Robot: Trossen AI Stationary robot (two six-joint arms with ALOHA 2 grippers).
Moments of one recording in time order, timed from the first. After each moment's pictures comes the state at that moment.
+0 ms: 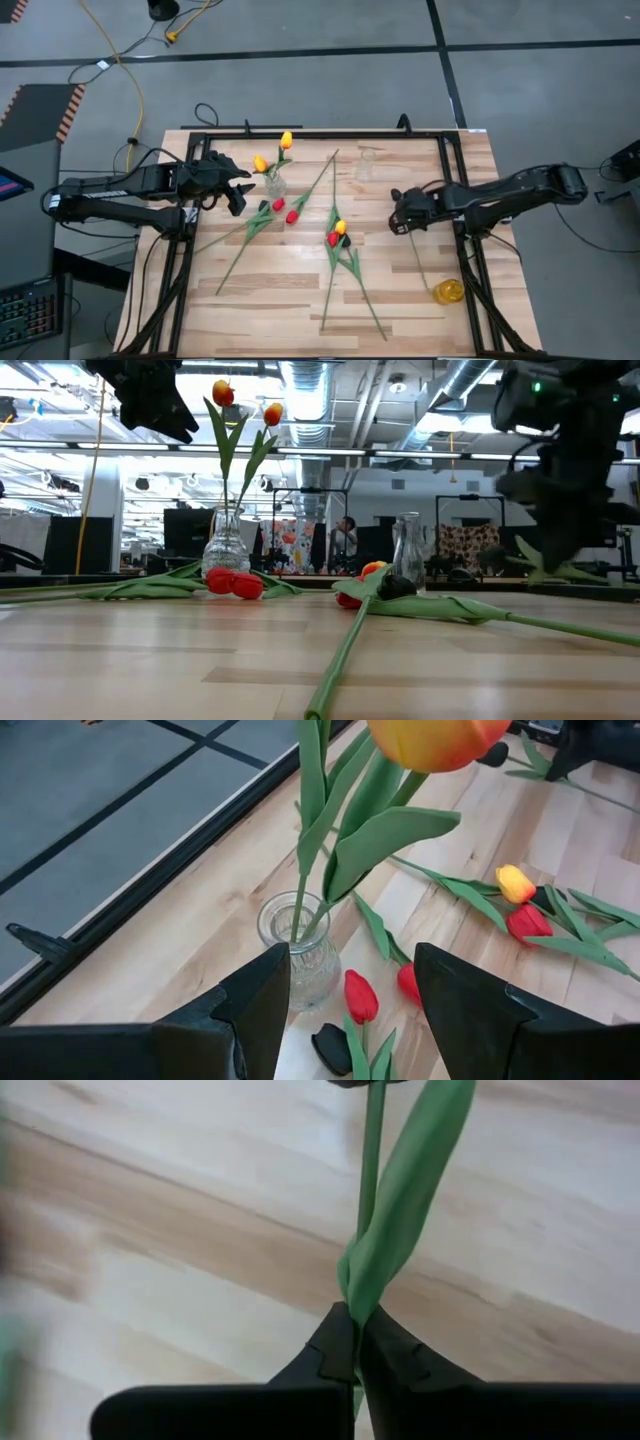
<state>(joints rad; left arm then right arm) 0.11 0.81 0.86 -0.73 -0.37 -0.33 0.04 1.12 0.59 -0.77 0.16 1.25</state>
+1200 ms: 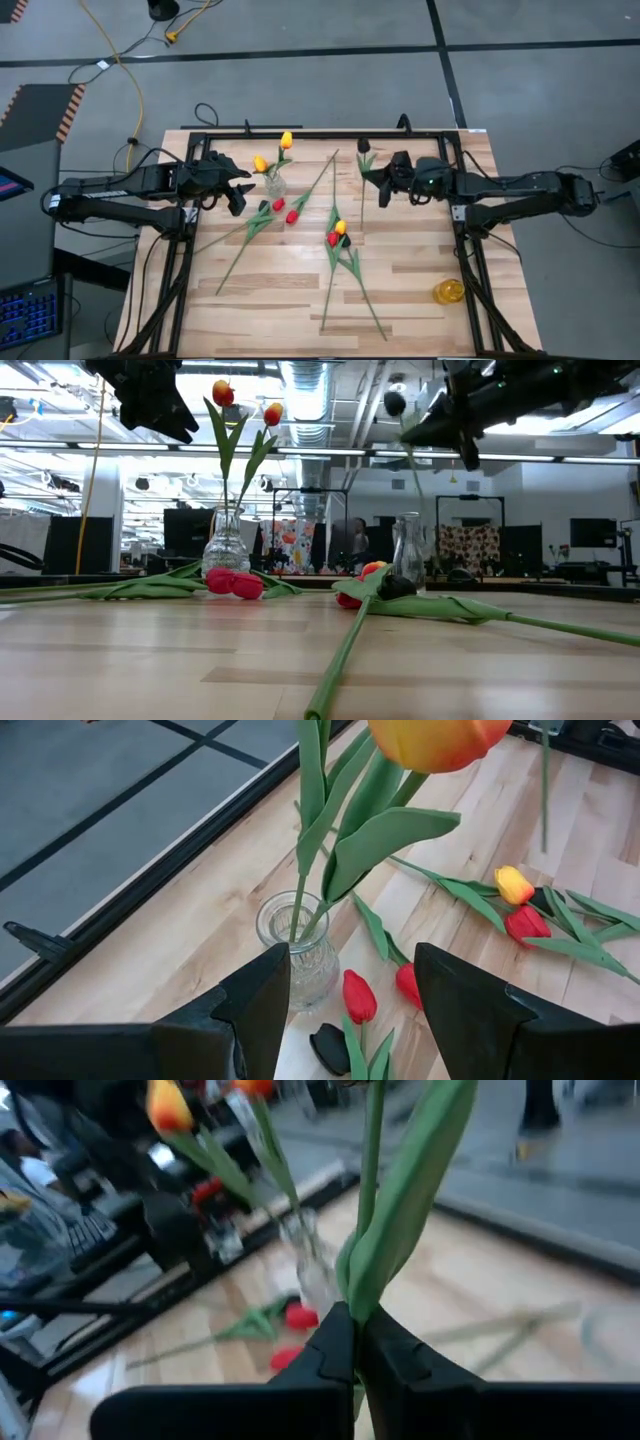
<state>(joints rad) 0.11 0.81 0.86 -0.73 -0.37 -0.34 -0.19 1.01 0.59 0.21 0.18 0.43</state>
